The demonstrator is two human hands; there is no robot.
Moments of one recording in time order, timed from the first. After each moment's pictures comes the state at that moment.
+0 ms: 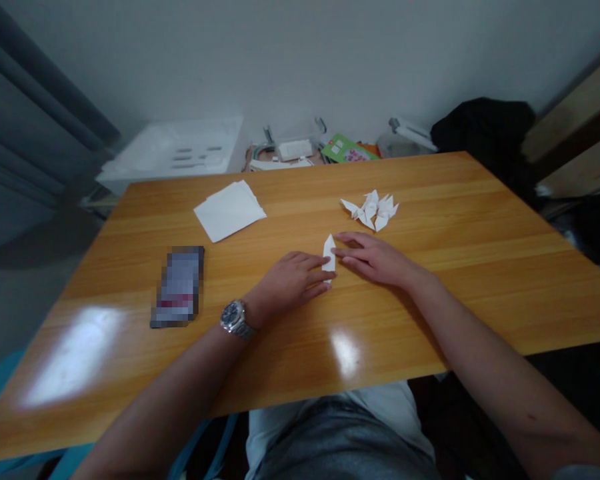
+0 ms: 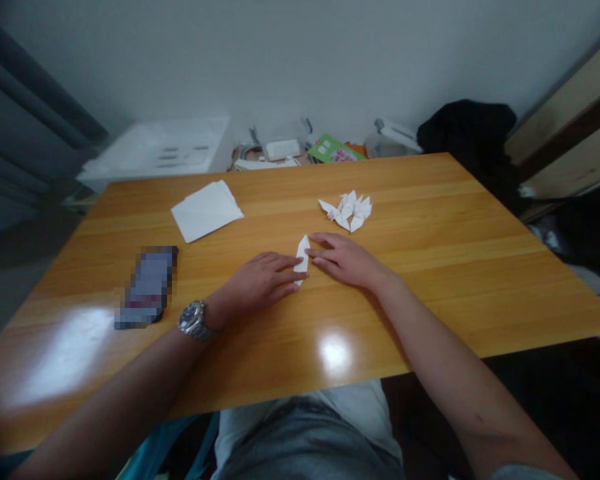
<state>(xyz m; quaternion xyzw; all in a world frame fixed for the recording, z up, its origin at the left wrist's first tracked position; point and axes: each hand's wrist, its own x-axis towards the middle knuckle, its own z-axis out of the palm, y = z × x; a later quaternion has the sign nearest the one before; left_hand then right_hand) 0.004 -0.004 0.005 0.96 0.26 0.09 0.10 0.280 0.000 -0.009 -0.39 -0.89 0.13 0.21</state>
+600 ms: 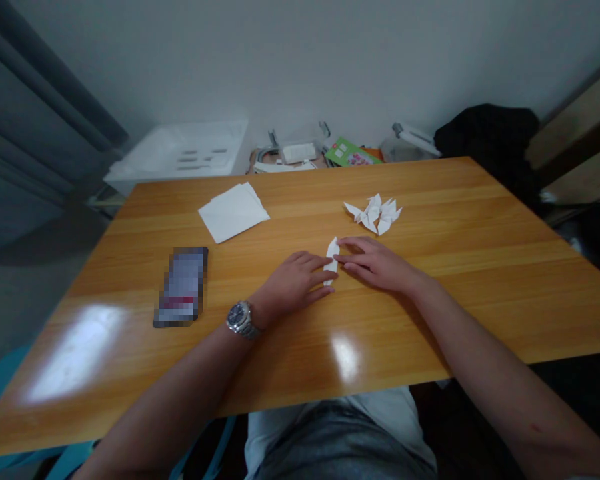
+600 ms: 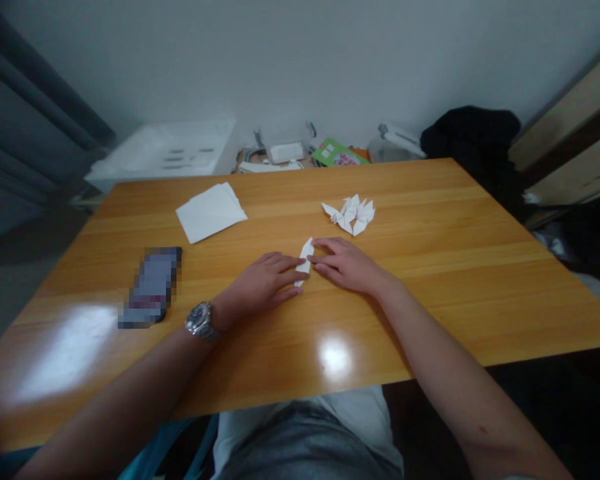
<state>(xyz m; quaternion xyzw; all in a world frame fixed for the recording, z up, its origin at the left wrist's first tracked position) 0.005 -0.004 0.007 0.96 0.25 0.12 0.10 0.278 -0.002 -0.009 -0.38 -0.89 0.12 0.22</state>
